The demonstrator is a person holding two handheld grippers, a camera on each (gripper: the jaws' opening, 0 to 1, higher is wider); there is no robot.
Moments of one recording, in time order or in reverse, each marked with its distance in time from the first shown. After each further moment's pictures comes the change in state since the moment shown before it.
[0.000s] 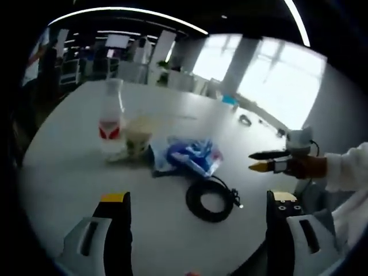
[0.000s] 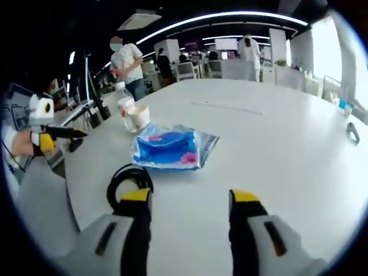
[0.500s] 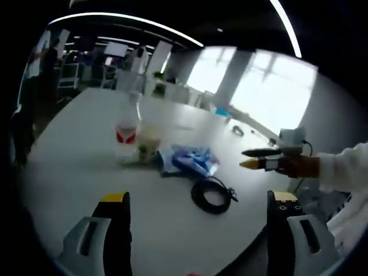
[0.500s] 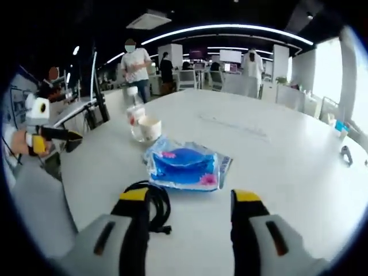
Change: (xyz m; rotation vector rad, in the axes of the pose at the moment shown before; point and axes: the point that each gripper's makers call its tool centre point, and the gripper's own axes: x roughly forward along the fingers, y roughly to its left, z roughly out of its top) left arm -0.043 0.018 -0.009 0.003 -0.067 -0.054; right arm -0.002 0.040 0.028 -0.080 -0.046 -0.070
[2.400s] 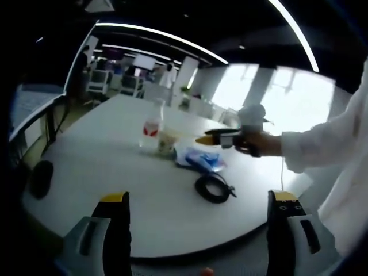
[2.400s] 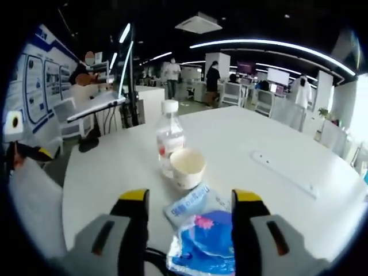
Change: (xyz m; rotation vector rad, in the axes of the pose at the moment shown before) left arm -0.087 -0.025 -0.028 -0.068 -0.154 0.171; right arm 0.101 0.094 0.092 -0.245 -0.072 0.246
